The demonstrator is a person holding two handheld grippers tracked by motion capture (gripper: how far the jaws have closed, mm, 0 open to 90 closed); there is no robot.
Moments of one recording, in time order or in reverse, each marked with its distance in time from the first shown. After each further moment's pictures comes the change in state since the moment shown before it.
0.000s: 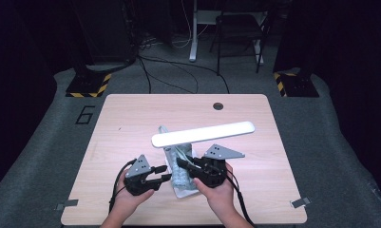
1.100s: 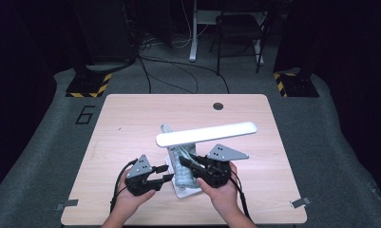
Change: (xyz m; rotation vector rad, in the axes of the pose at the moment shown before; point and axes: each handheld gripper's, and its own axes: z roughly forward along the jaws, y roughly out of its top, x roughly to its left) left arm -0.003 0.003 -0.001 -0.024 -0.025 0.000; right arm 0.002 0.008 -0.011 -0.031 -0.028 -0.074
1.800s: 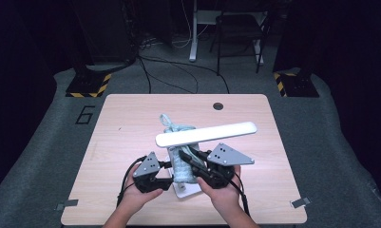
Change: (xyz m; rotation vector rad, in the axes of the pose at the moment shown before) left arm -0.010 0.019 0.018 -0.058 -0.034 0.108; right arm 0.024 0.026 -0.016 -0.089 -0.069 -0.150
